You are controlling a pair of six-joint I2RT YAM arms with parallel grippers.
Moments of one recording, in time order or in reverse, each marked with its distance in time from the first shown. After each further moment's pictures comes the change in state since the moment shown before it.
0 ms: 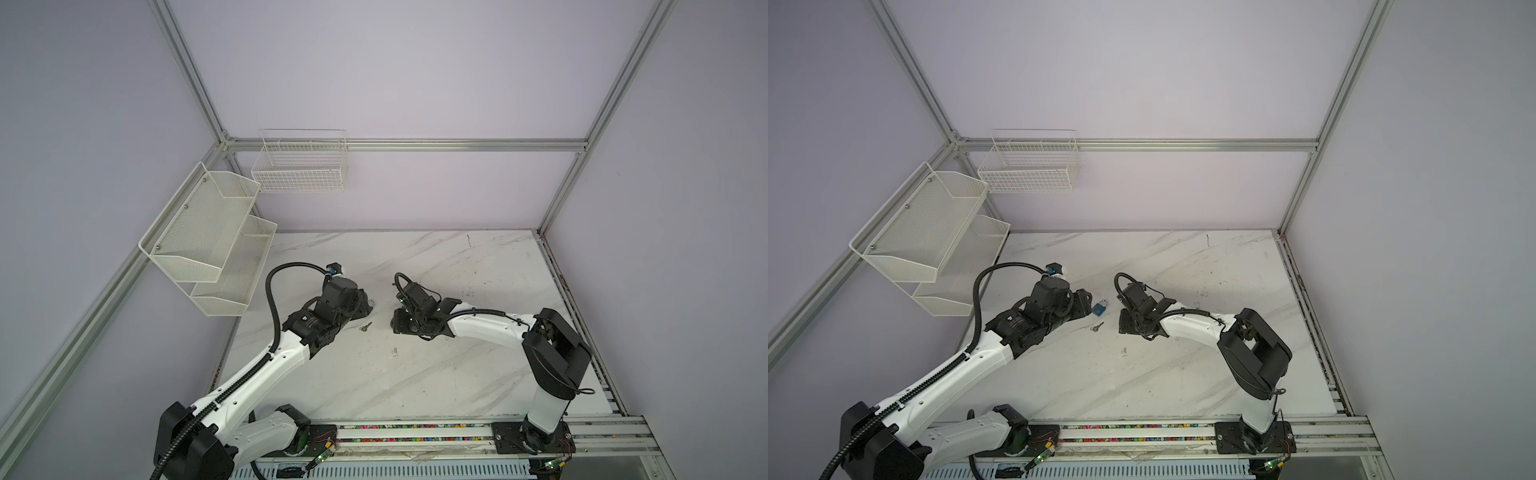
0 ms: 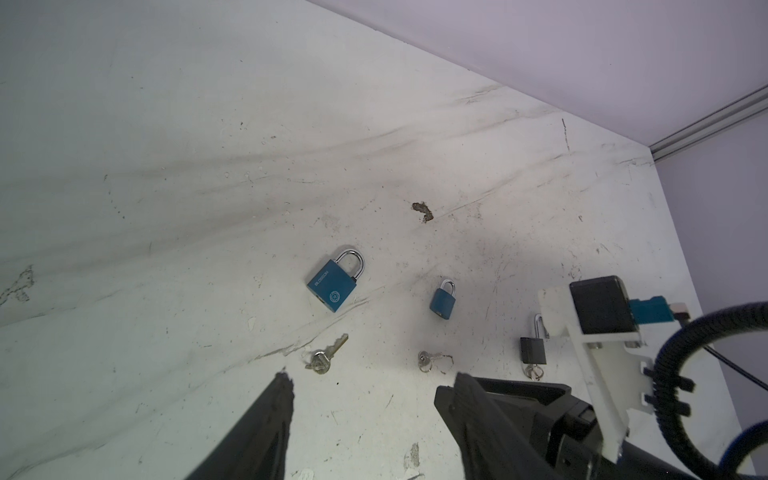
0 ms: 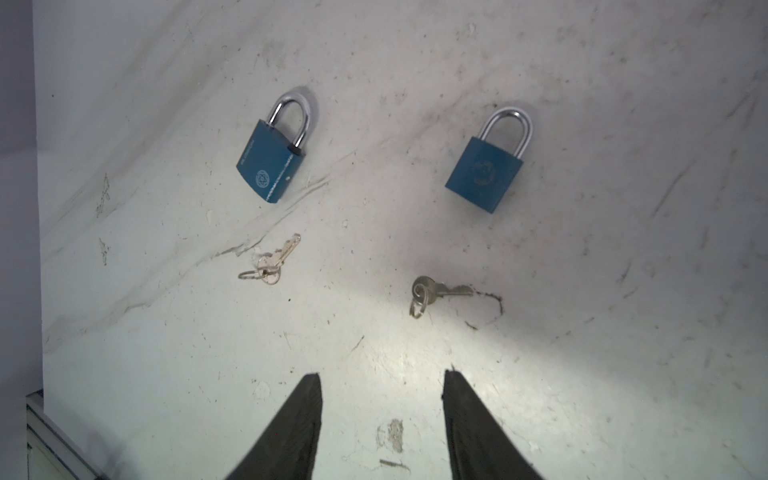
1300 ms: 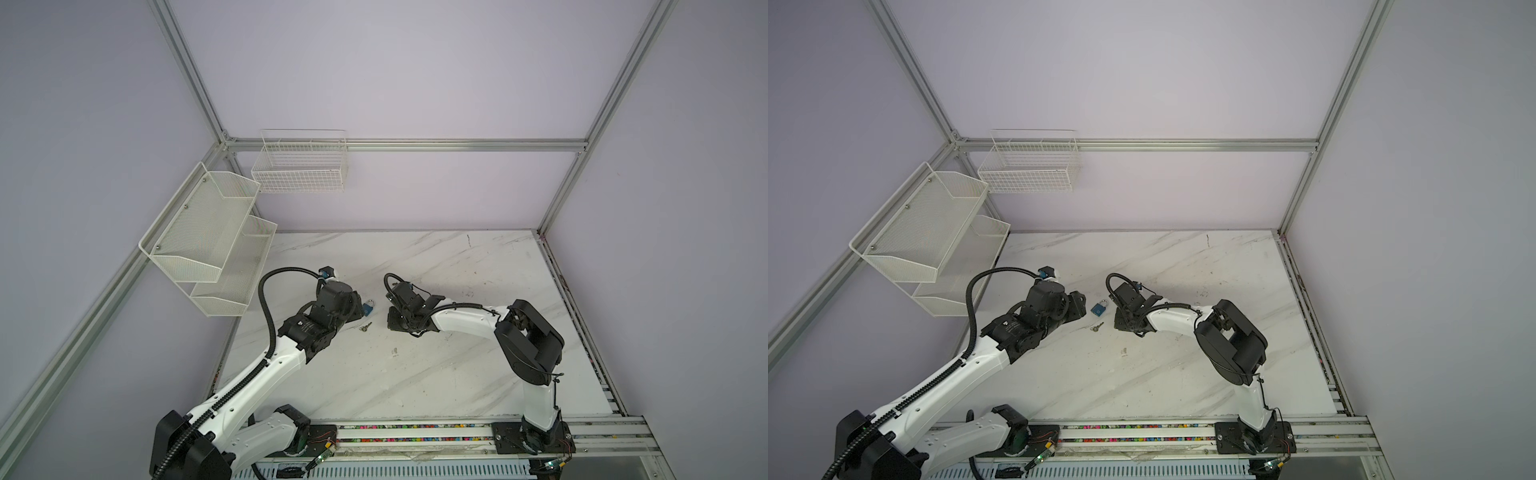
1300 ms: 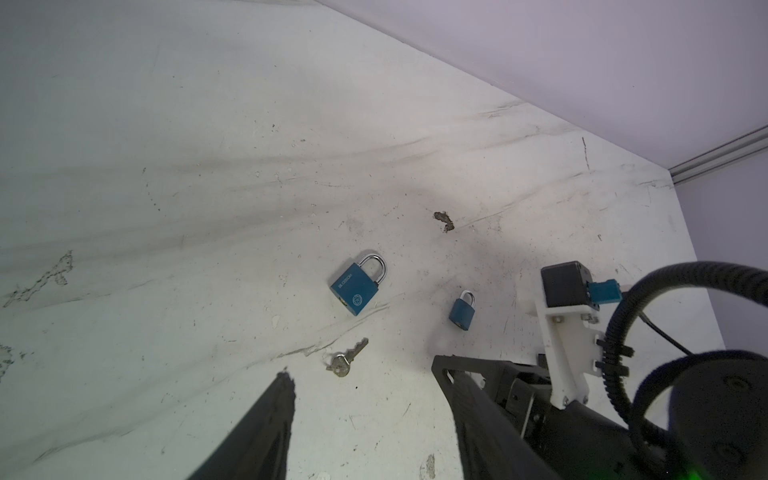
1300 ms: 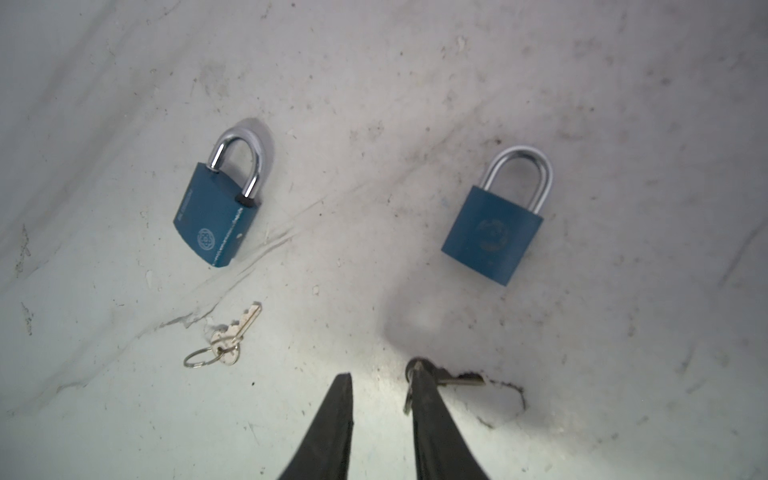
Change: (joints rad) left arm 0.025 -0.041 -0.047 0.012 -0.036 -0.032; right arm 0.006 0.163 0.117 -0.012 0.061 0.023
